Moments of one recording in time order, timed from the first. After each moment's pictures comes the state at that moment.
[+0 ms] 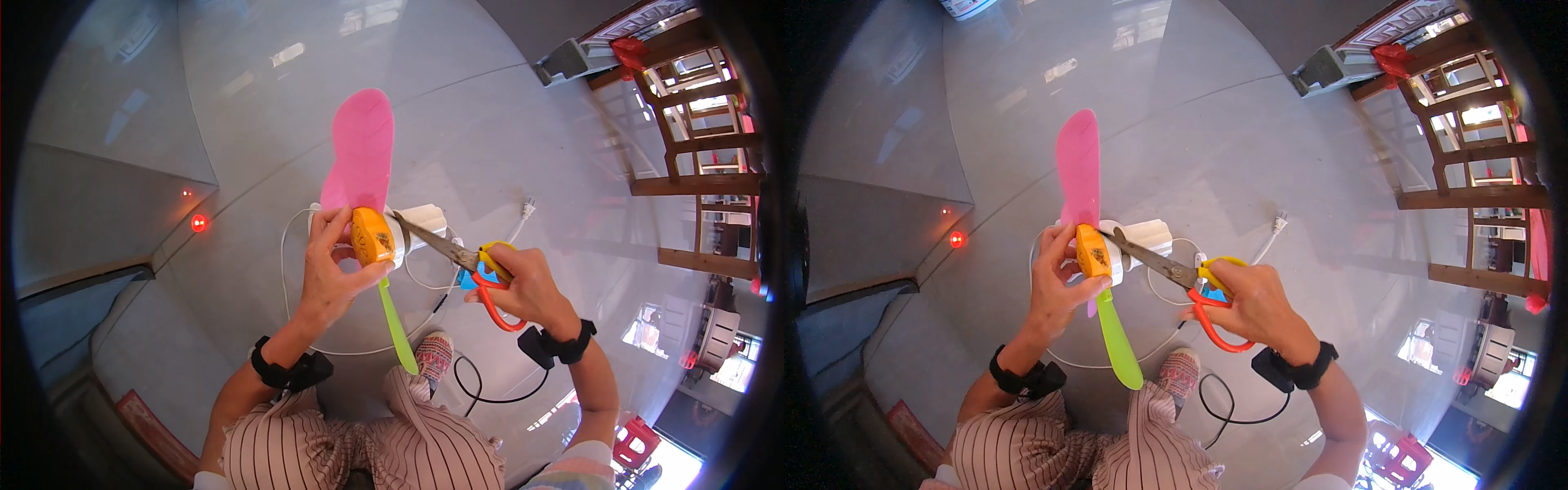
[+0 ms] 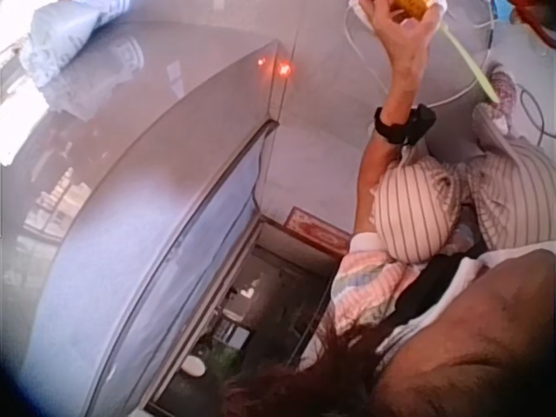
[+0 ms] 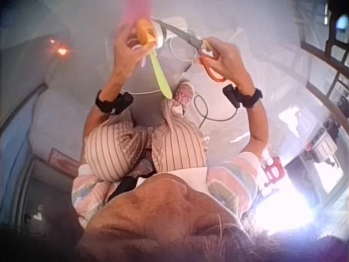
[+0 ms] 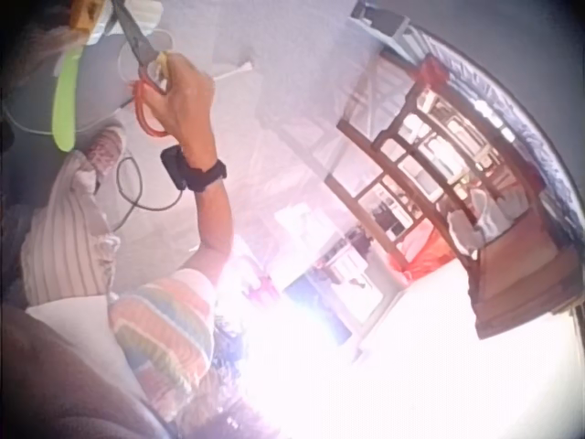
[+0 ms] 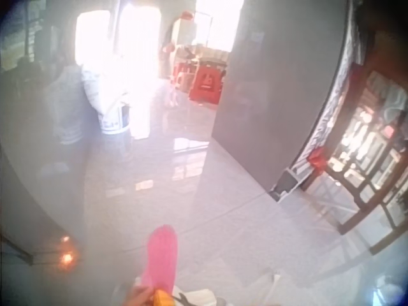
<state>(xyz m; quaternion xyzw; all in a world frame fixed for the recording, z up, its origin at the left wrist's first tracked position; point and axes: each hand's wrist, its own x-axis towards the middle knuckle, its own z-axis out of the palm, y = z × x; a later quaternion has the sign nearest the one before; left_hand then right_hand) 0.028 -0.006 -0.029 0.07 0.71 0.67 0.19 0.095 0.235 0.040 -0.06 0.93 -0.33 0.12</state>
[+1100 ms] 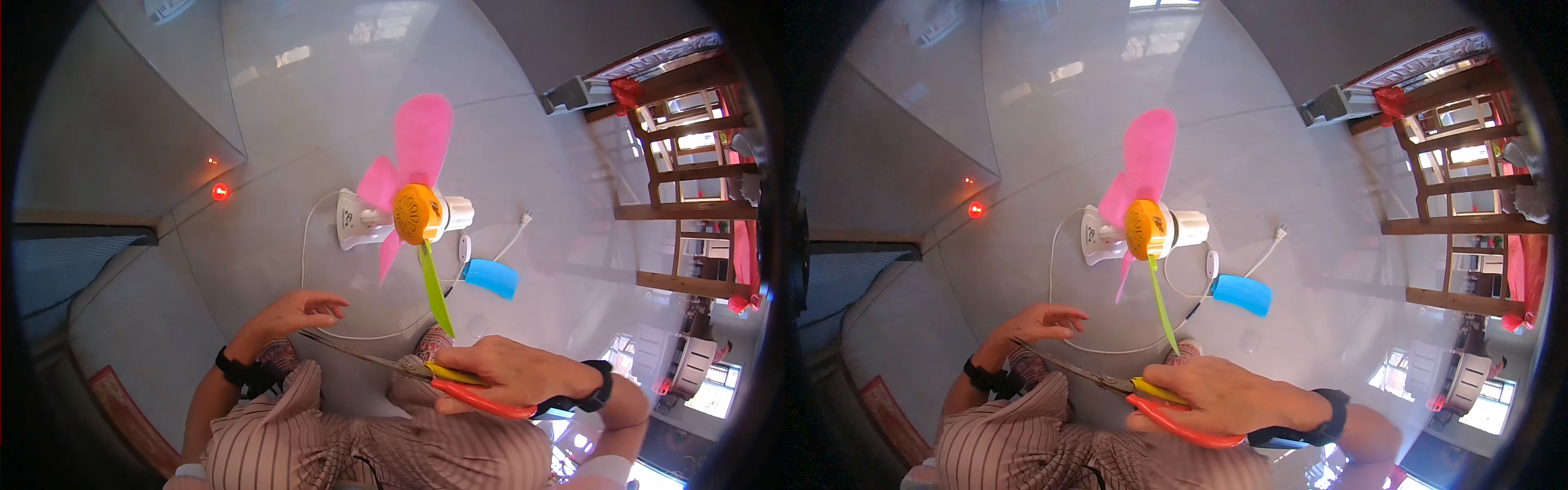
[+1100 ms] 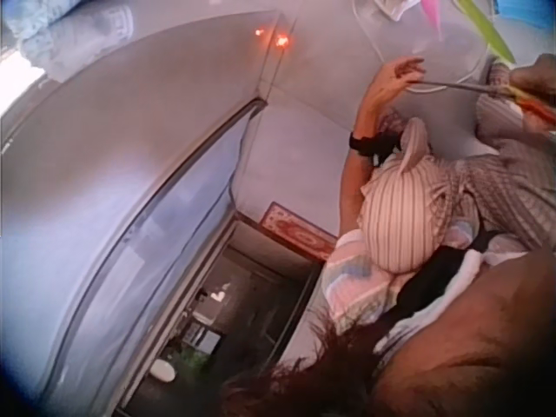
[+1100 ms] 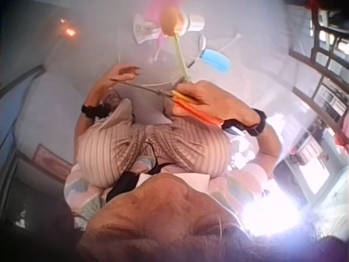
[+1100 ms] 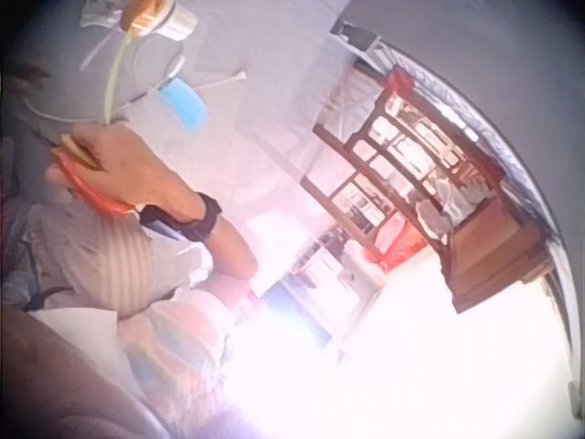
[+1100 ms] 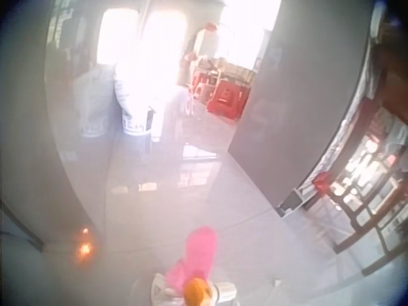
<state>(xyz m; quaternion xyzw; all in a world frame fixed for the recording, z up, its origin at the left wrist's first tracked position) 0.083 -0.152 -0.083 0.09 0.56 0.59 0.57 0.117 0.122 0.135 -0.13 0.73 -0.44 0.51</state>
